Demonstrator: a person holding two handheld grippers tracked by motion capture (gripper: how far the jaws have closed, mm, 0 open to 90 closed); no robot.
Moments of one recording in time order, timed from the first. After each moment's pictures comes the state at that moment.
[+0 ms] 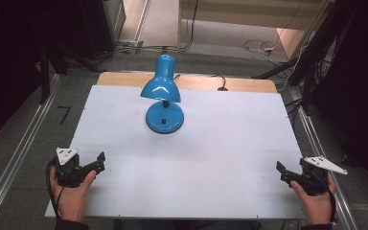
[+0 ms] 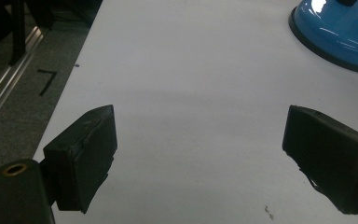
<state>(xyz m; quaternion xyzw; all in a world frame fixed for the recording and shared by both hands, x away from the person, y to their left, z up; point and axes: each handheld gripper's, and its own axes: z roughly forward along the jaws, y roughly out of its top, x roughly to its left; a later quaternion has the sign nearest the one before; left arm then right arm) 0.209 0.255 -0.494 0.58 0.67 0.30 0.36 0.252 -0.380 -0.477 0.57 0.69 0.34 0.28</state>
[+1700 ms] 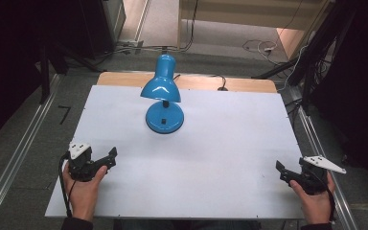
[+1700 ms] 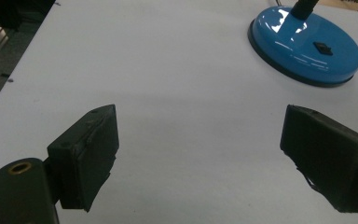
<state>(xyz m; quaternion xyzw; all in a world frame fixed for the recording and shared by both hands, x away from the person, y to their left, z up) 0.227 0.230 -0.489 0.58 0.65 0.28 0.40 0.254 -0.379 -0.478 0.57 0.69 0.34 0.28</state>
